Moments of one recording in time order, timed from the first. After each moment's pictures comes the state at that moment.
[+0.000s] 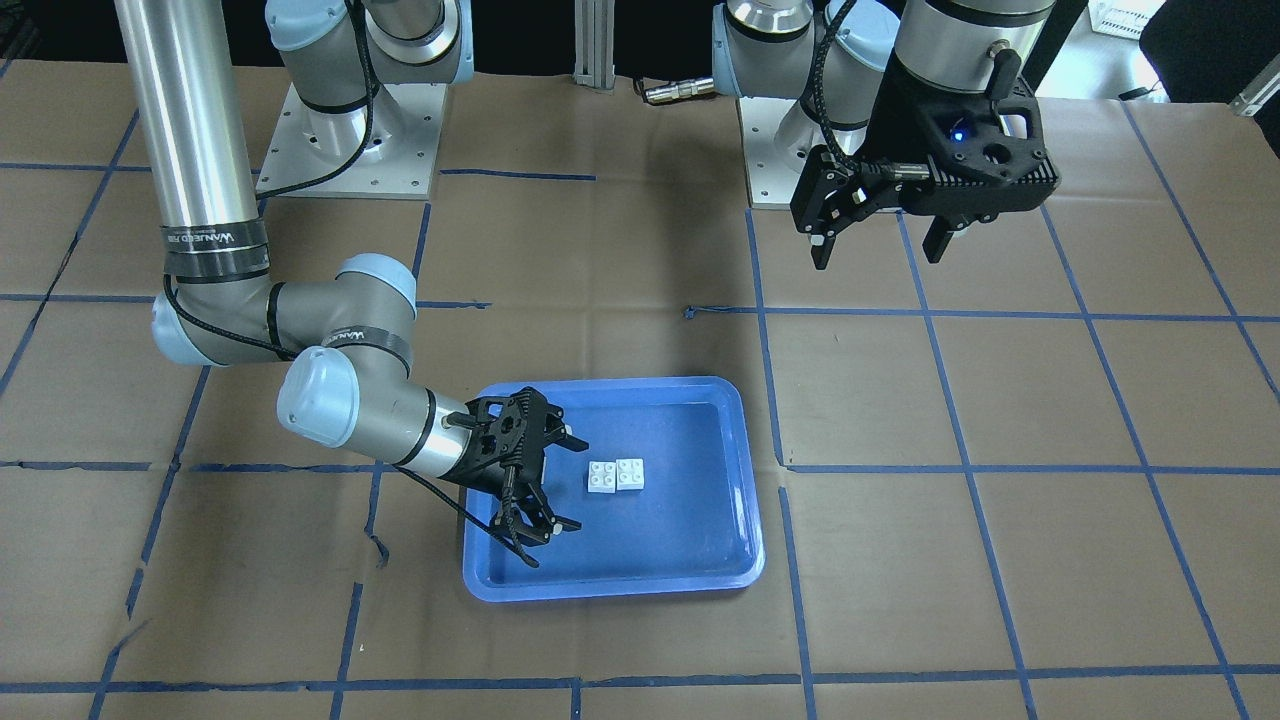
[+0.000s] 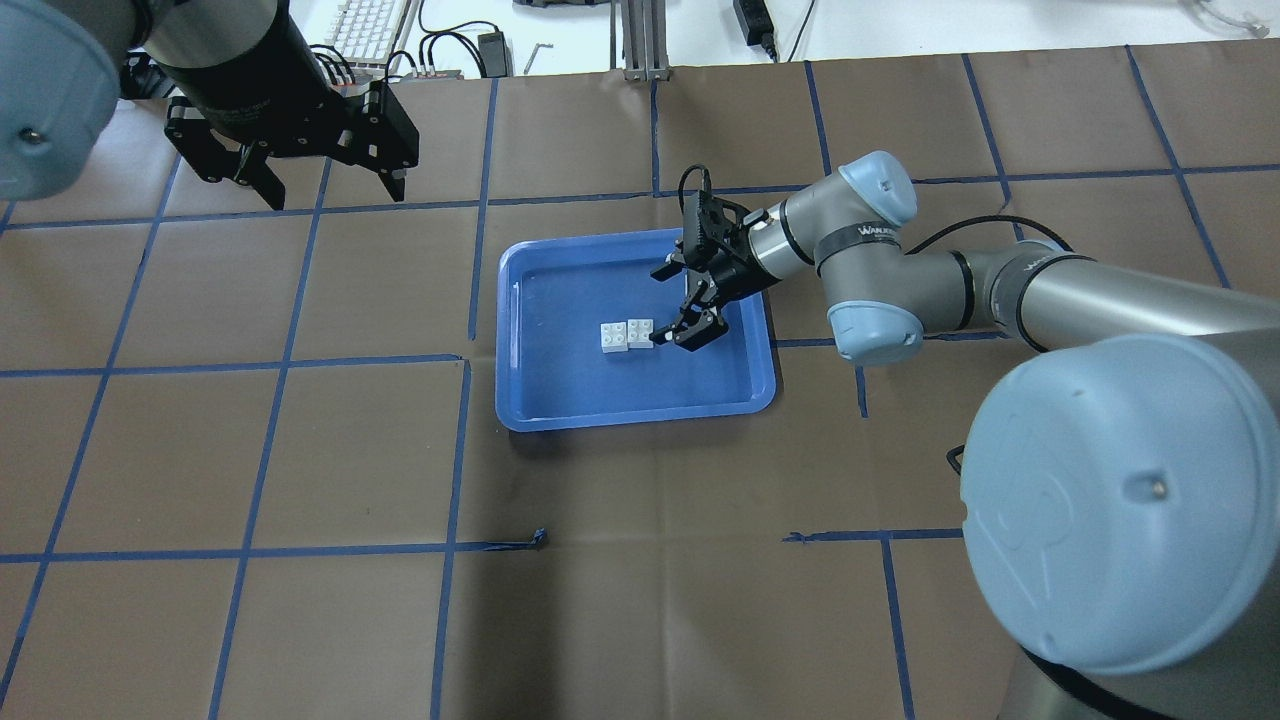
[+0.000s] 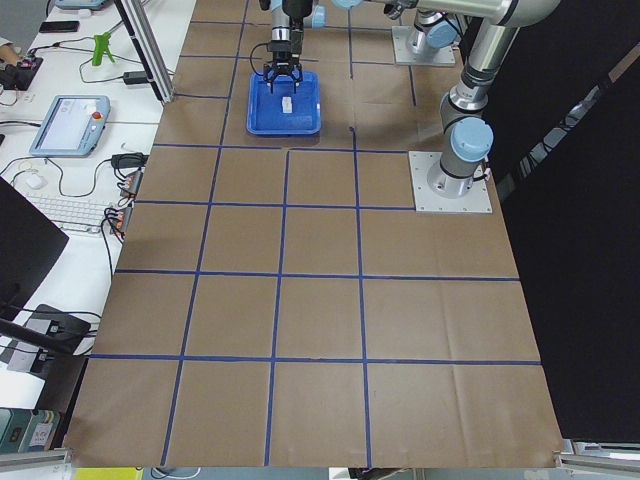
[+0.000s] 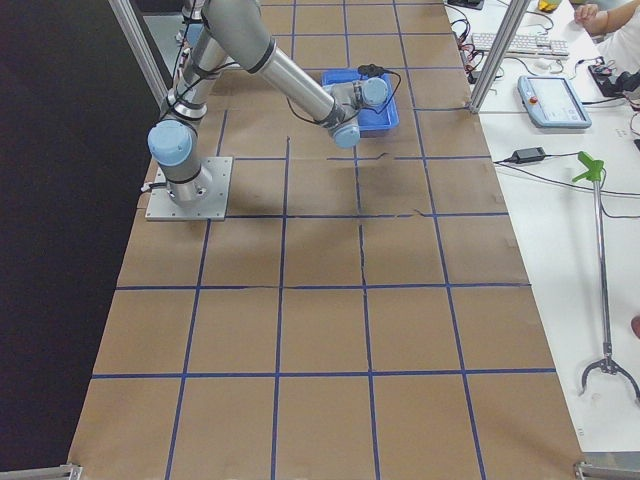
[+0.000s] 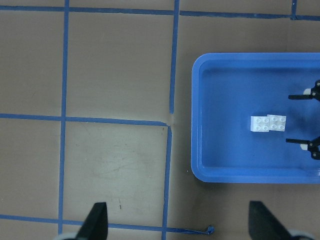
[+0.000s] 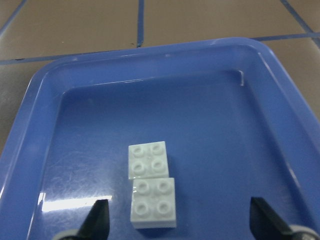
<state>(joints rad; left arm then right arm) -1.62 -1.59 -1.47 -1.56 1.62 -0.10 1.64 -1.01 1.79 -2.49 -0.84 -1.31</state>
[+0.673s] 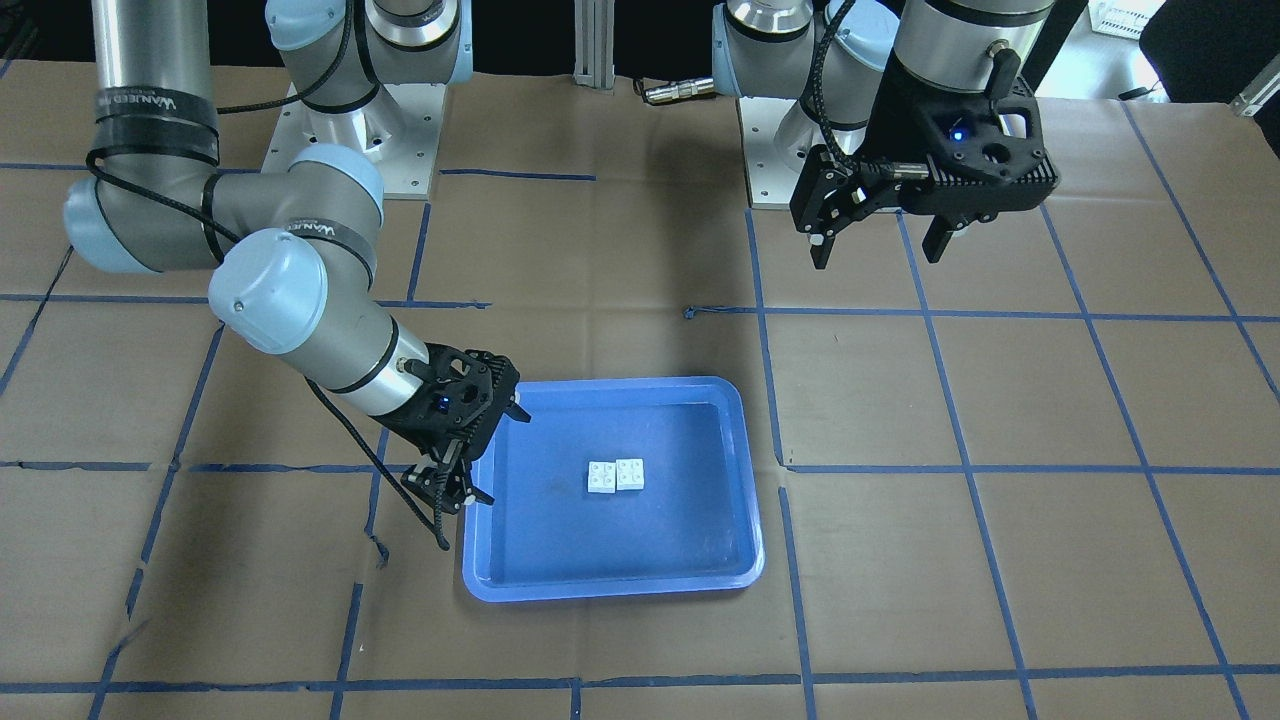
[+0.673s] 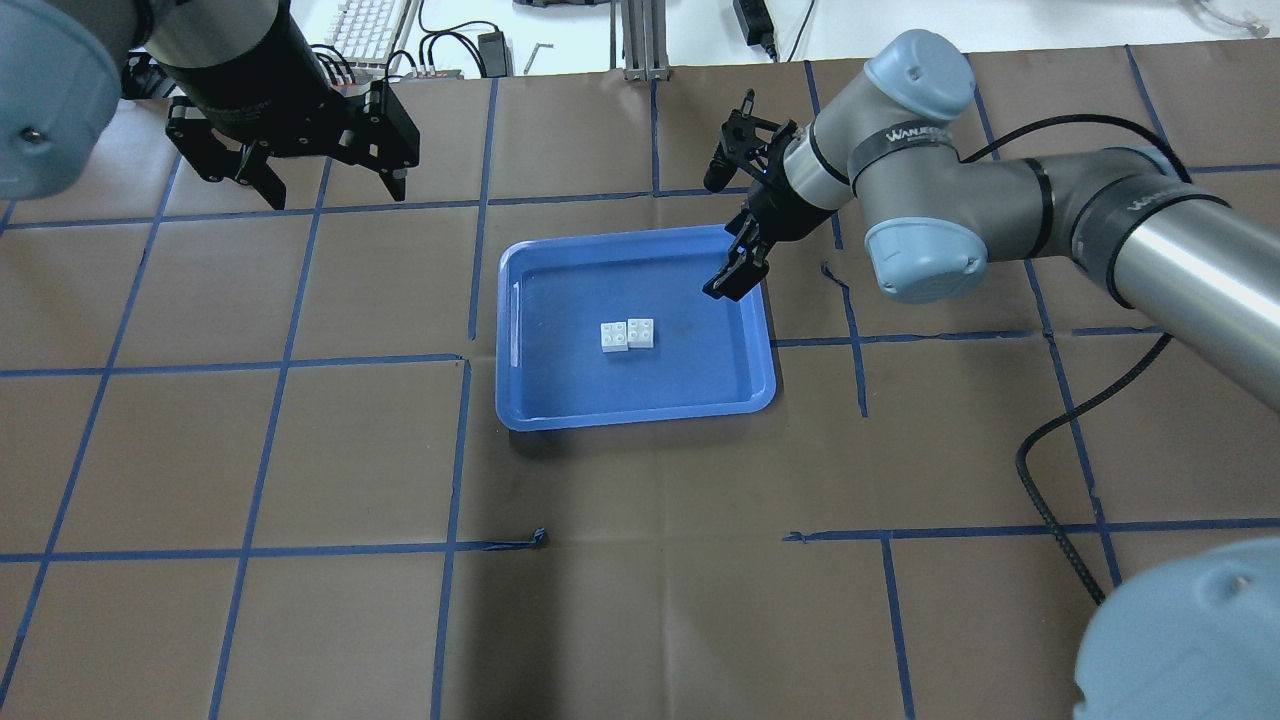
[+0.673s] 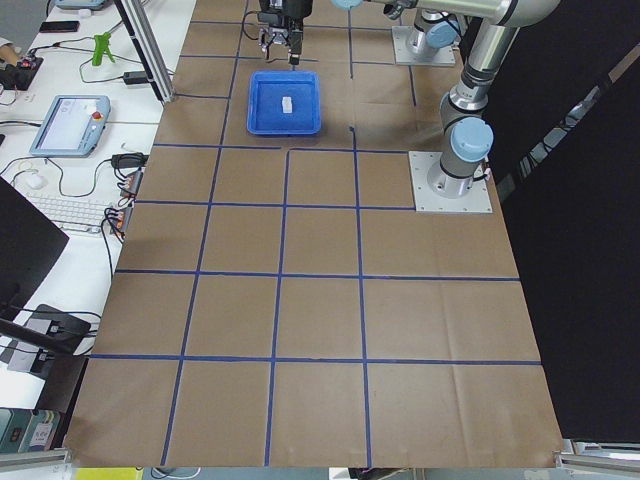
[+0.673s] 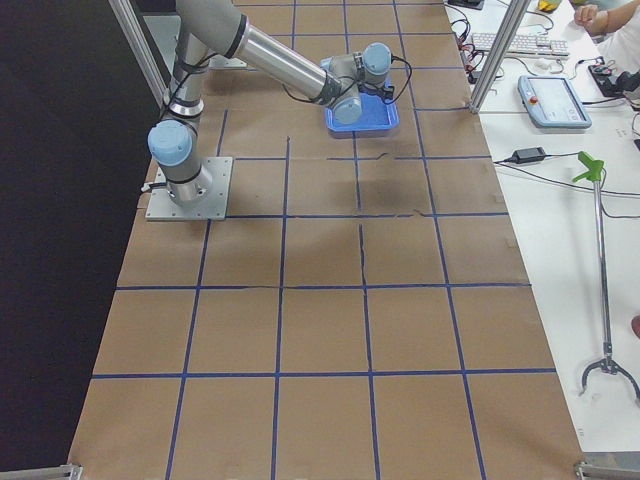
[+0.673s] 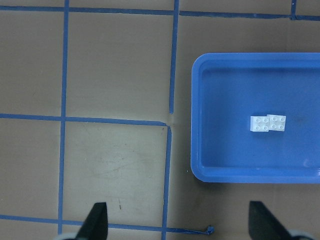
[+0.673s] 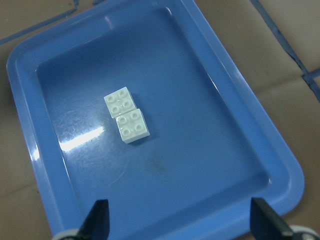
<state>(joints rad) -1.62 -1.59 -1.47 -1.56 1.62 -0.10 1.64 -1.22 1.73 -2.16 -1.18 -1.04</state>
